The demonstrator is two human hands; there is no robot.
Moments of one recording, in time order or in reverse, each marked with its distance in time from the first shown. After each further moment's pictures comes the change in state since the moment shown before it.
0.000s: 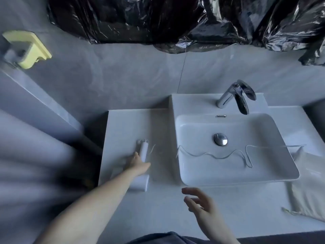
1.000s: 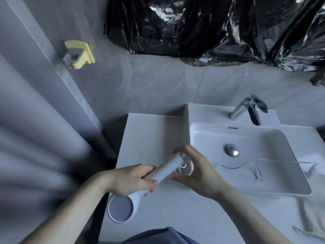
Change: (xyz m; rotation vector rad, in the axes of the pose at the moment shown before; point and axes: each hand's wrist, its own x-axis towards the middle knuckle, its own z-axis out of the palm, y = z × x) left_hand -0.197 -0.038 -0.144 -0.188 -0.557 0.596; right_hand 0.014 -0.124 0.011 -0.436 -0.144 -0.865
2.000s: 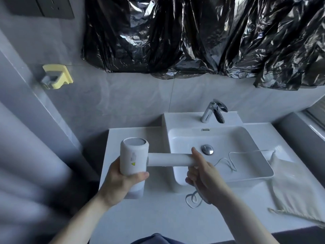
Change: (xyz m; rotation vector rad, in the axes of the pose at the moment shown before) left_hand 0.000 0.002 0.051 -0.505 0.679 0.367; right_hand -0.058 -0.025 -0.023 1.053 0.464 0.716
